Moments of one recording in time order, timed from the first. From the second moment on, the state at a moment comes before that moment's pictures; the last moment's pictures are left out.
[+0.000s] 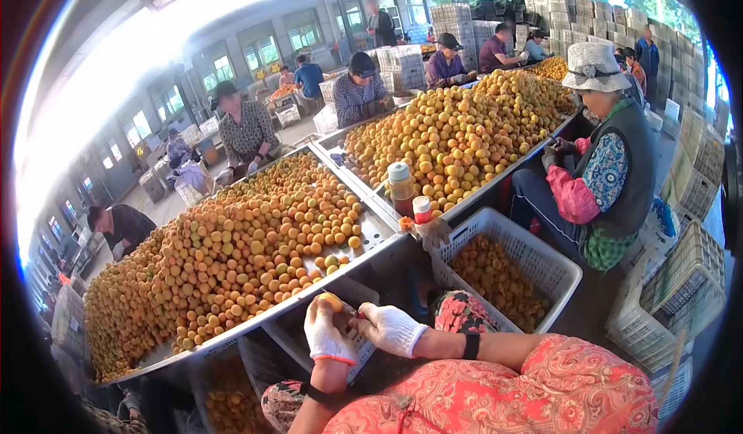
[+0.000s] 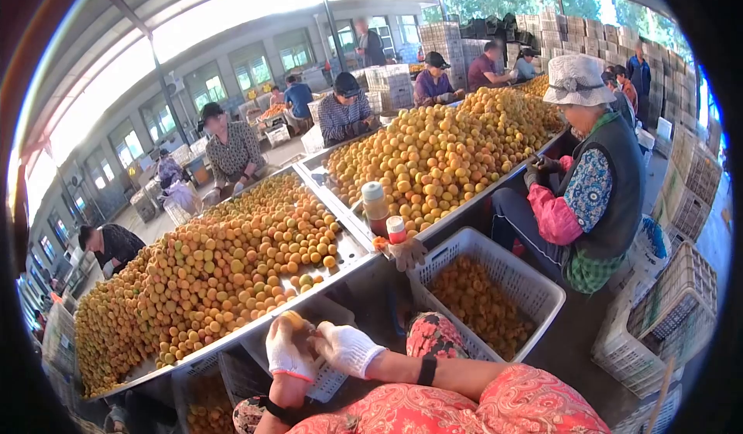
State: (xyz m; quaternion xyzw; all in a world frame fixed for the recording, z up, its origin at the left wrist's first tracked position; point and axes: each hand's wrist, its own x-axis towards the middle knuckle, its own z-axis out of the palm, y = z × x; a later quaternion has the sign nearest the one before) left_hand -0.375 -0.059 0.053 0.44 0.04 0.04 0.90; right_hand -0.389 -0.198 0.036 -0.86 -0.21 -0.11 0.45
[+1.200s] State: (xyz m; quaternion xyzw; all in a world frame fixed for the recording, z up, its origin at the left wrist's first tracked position) left_hand -0.392 -0.105 0.032 0.58 -0.05 0.01 0.81; right_hand -0.381 -0.216 0.066 -0.74 -0.06 -0.19 0.64
